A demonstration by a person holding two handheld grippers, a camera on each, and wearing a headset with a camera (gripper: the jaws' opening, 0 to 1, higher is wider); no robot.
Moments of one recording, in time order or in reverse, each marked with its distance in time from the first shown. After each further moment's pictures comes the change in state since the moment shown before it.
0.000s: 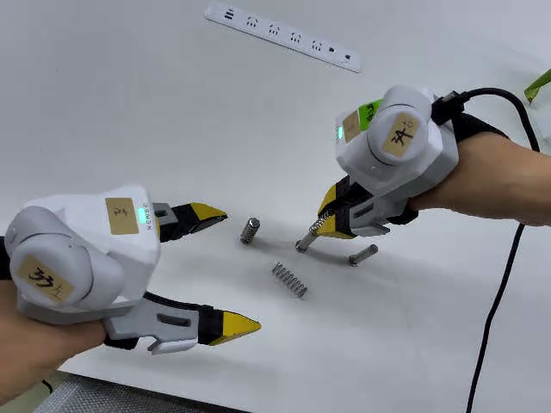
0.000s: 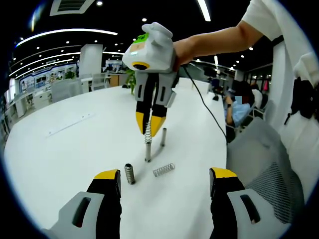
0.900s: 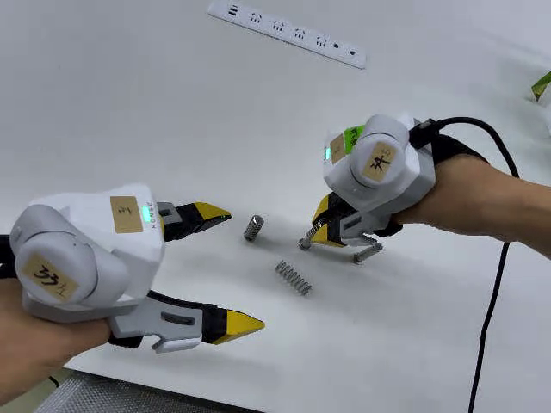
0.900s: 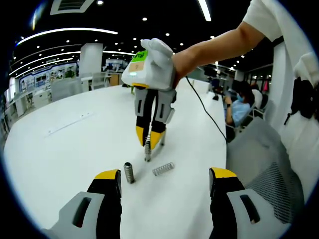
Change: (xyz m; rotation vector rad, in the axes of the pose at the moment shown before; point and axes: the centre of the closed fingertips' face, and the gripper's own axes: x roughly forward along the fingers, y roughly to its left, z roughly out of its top) left arm 0.001 0.000 -0.002 -0.007 0.005 -0.002; right arm 0.038 0.000 -0.007 -0.016 0.004 -0.007
